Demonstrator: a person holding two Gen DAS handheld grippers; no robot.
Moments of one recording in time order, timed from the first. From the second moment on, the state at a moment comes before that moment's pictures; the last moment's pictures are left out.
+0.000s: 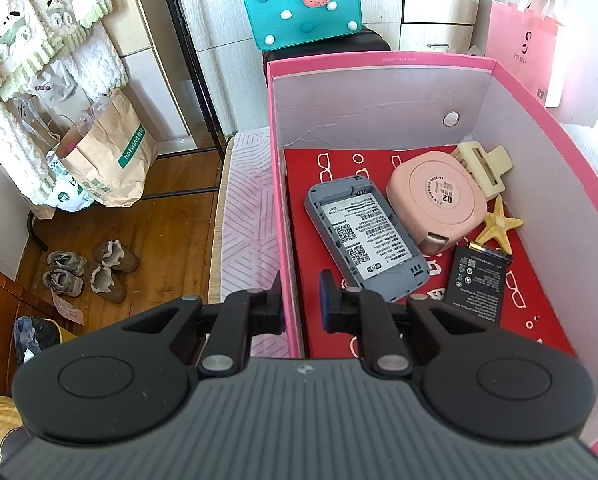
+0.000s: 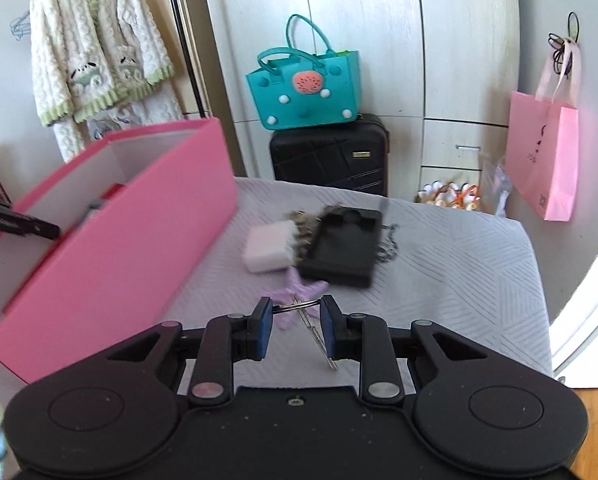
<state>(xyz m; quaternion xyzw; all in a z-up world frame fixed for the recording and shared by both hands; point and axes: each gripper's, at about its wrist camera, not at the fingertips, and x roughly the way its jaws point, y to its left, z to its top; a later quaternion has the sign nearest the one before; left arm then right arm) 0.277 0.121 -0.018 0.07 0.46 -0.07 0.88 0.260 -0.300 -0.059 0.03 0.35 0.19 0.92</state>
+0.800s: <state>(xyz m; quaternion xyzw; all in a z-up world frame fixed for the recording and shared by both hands) 0.279 0.117 -0.019 0.07 0.46 -0.06 0.89 0.243 -0.206 0.027 0.04 0.28 0.38 0.88</state>
